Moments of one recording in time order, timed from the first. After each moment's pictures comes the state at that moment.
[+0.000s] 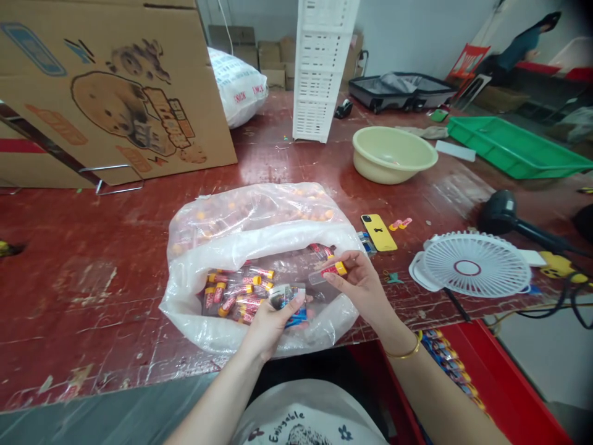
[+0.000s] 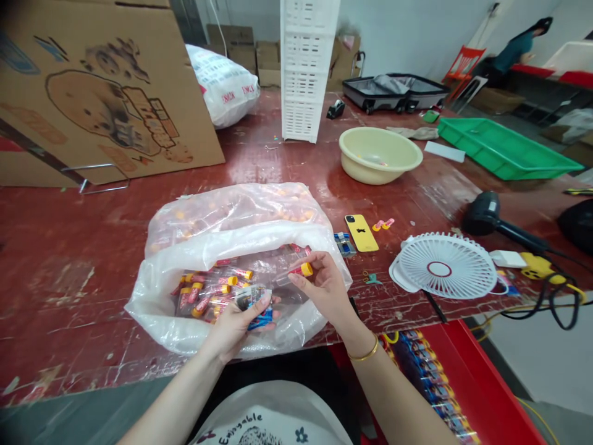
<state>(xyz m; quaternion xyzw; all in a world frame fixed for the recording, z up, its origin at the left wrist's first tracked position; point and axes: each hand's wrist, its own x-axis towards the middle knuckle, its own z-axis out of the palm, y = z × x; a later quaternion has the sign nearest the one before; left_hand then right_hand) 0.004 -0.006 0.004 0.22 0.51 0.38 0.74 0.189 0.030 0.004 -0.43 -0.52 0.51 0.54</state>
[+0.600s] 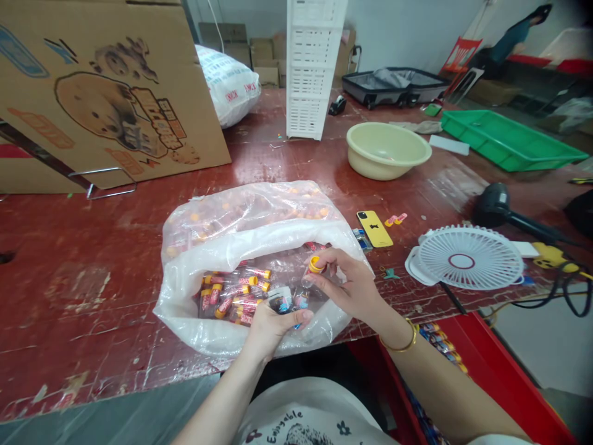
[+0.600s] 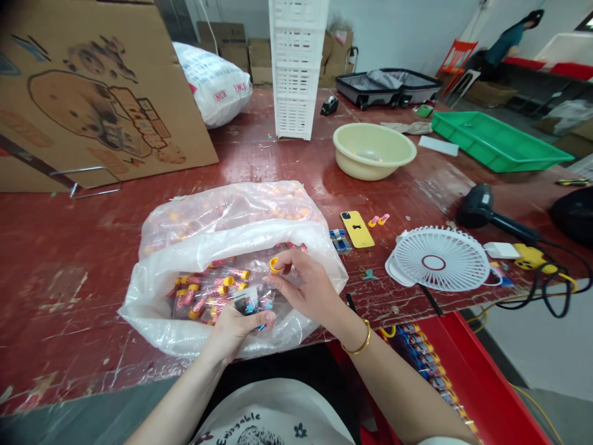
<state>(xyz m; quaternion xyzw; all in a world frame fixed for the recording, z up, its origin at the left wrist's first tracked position) 0.009 -0.007 -0.005 0.38 0.48 0.41 0.68 0.180 0.032 0.040 -0.41 -0.73 0.30 0.45</state>
